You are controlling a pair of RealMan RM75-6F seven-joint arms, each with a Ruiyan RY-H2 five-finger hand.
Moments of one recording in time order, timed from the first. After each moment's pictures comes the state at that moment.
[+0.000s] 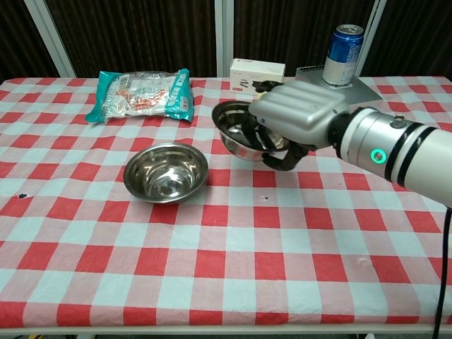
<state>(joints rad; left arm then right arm) -0.15 -1.36 -0.07 -1.21 1.40 1.36 -0.11 0.84 -1.65 0.12 -1.51 -1.22 0.95 -0.68</state>
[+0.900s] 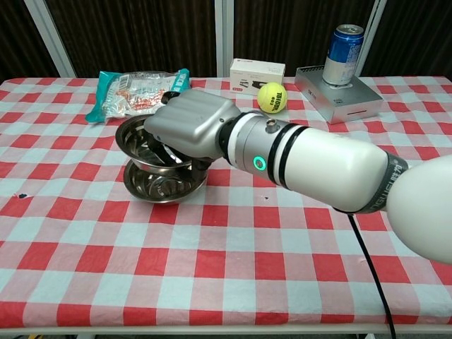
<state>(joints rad) -0.15 -1.36 -0.07 -1.19 1.41 1.36 -0.13 1.05 -1.84 0.20 -1.40 -1.09 0.82 -0.81</state>
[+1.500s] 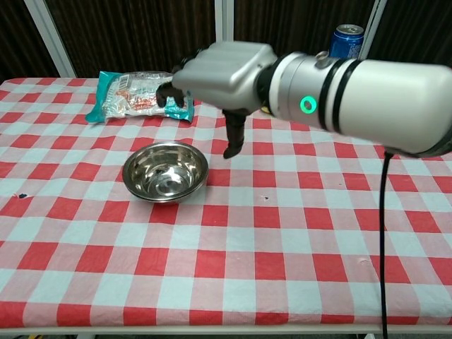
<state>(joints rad) -0.17 -1.37 -0.08 -1.18 1.40 1.34 -0.12 1.07 -1.56 0.19 -1.68 -0.98 0.88 -0.90</state>
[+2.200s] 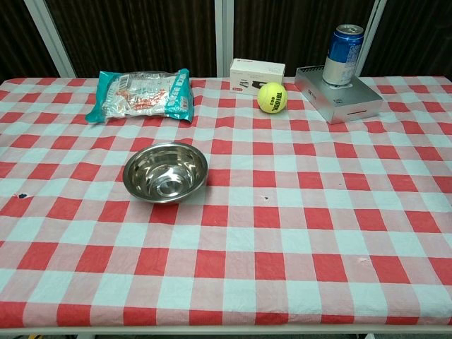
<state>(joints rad) -0.17 -1.36 -0.07 -1.25 1.46 1.42 -0.09 0.48 -1.12 -0.06 -1.80 -1.28 1.41 -0.39</state>
